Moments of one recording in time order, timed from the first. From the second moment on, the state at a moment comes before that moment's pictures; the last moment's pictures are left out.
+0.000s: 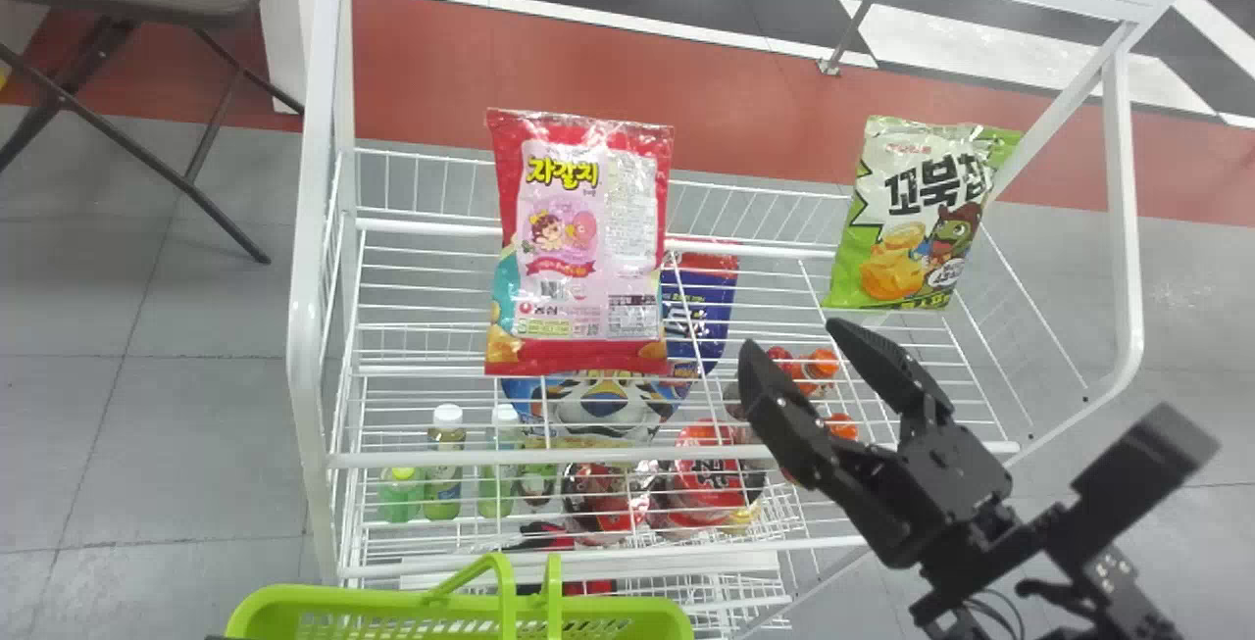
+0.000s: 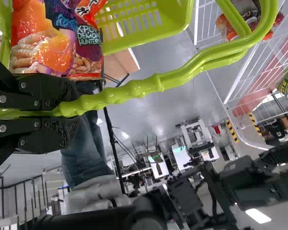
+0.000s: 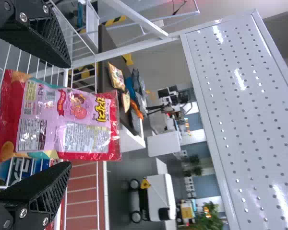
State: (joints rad) left arm 0.69 0.07 -0.24 -2.49 0.11 1.46 -1.01; right arm 0.77 0.00 -0.36 -2.38 -0.37 0.21 0.58
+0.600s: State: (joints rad) left arm 0.70 0.07 -0.23 -2.46 0.11 1.44 -1.02; right arm 0.85 0.00 -0.20 -2.06 -0.26 -0.35 0.57
